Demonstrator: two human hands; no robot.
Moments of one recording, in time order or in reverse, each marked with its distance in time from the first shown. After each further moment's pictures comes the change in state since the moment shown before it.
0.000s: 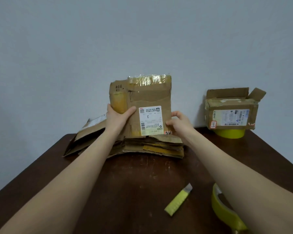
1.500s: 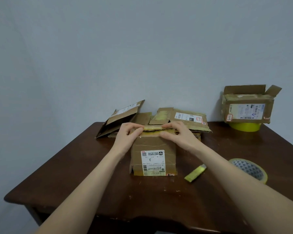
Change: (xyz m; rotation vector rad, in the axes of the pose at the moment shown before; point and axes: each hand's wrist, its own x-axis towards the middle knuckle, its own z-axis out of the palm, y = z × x) left_hand -0.126 -0.053 -0.091 0.092 -0.198 0.234; right_hand -0.116 0.030 0.046 -0.514 -0.318 -0.352
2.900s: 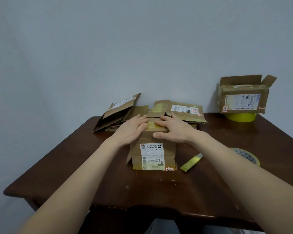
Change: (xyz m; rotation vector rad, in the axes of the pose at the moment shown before) left_hand 0.013 0.017 0.012 0.677 -0.355 0.162; right_hand 0.000 -0.023 -0.005 -0.732 -0.264 -0.013
